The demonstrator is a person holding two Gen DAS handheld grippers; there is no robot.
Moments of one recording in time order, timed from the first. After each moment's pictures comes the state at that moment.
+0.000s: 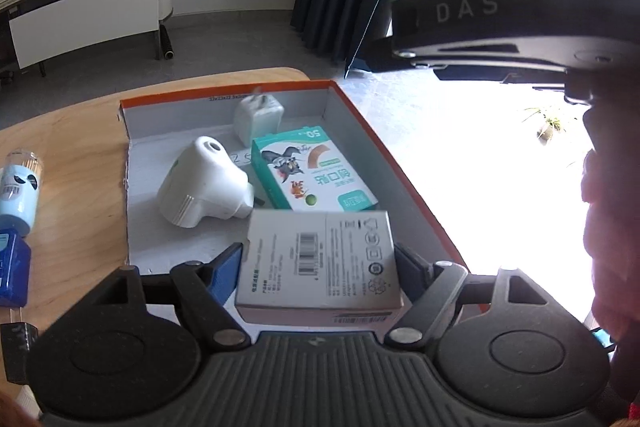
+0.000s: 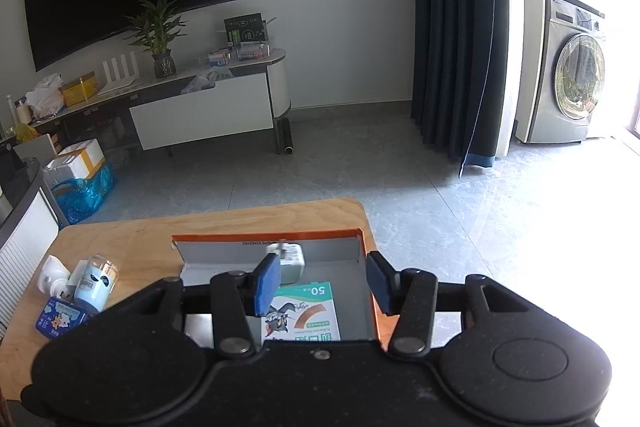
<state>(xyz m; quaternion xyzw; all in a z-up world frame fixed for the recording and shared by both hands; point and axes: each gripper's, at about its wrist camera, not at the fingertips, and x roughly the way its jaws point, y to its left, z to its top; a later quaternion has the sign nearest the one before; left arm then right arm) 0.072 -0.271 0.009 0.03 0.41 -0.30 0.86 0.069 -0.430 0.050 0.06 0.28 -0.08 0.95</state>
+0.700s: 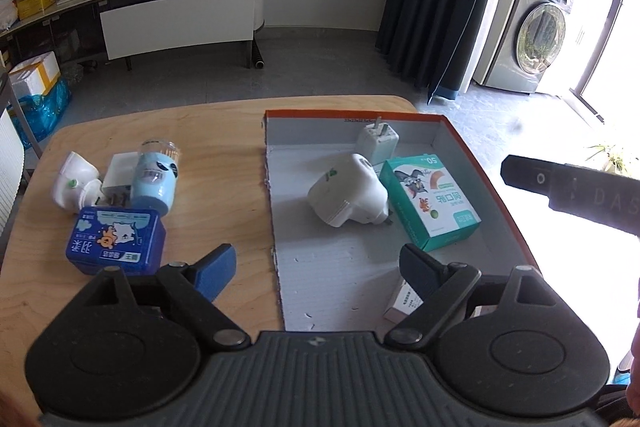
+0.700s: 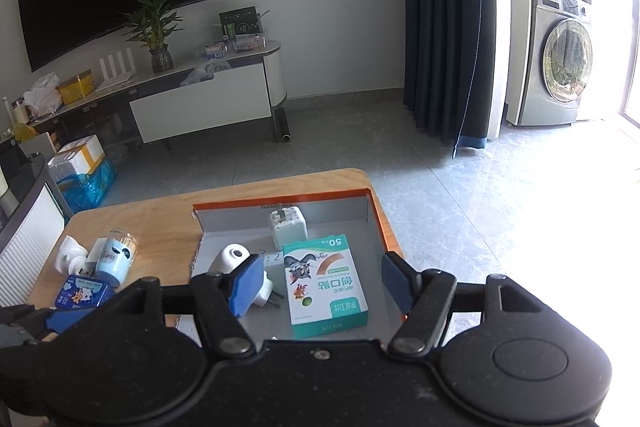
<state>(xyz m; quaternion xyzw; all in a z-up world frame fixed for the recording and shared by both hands) 0.068 -0.198 0.038 0.02 0.40 -0.18 0.90 0.034 -0.394 0.042 0.08 0.30 -0.09 0.95</state>
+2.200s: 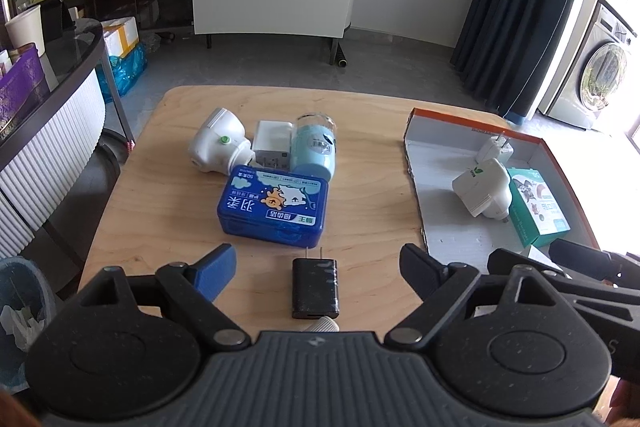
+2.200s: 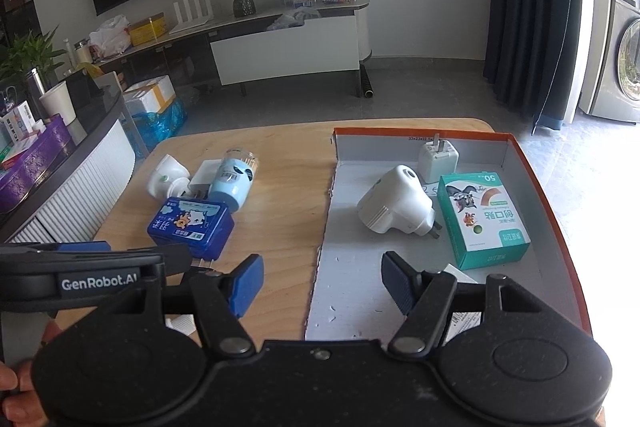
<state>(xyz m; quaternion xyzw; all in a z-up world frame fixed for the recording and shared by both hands) 0.067 -0.089 0.031 -0.02 0.41 -0.09 0.91 0.029 -0.276 0.014 0.06 0.35 0.01 0.94</state>
